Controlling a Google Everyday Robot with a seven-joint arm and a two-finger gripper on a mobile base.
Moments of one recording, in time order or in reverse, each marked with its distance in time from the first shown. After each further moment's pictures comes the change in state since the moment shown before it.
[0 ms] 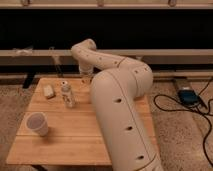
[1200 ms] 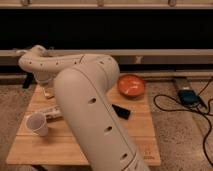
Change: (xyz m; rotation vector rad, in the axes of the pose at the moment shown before) arm 0.184 -0.098 -0.020 -0.025 0.027 -0.332
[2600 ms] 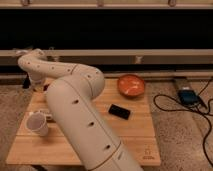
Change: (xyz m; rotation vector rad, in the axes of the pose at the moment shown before) arm 0.075 0.057 0.045 -0.056 0.230 -0.052
